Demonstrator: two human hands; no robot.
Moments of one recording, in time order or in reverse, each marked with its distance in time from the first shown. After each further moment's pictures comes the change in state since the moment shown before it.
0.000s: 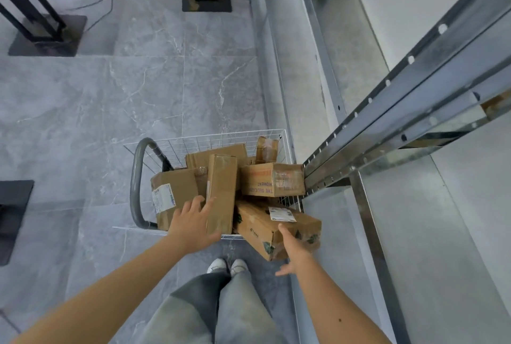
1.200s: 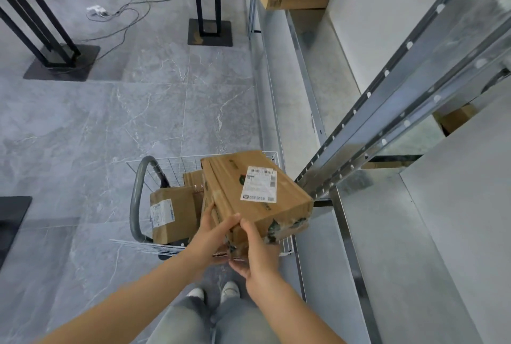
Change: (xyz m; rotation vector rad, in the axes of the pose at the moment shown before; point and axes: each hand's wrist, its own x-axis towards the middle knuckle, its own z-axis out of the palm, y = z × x) left_hand -0.070 0.076 -0.078 -1.707 -0.153 -0.323; right_hand -0.152 0.021 0.047 0.427 -0.127 -0.377
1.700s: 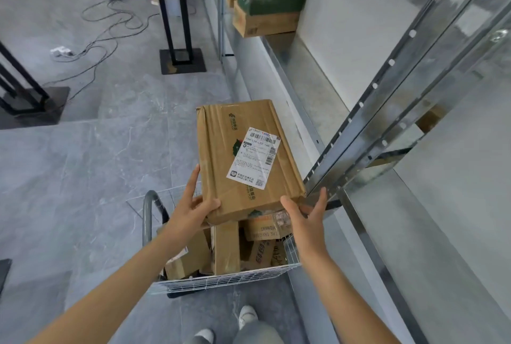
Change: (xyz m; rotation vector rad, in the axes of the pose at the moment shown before) left_hand 0.007 0.096 -0.086 0.192 -0.140 0.448; right_hand -0.020 -0.050 0.022 -0.281 0.030 -0.674
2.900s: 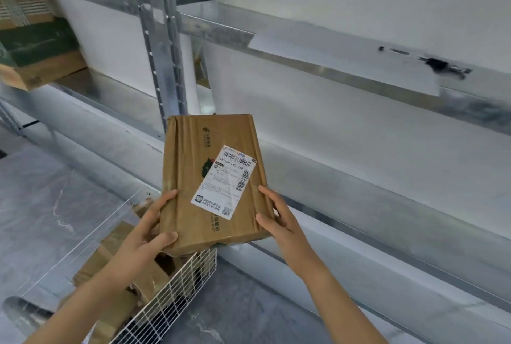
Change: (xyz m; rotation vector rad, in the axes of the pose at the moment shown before) left_hand -0.139 0.005 0.065 0.272 -0.887 0.283; right_hand -0.261 0.056 -0.120 0.216 0.270 -0.277
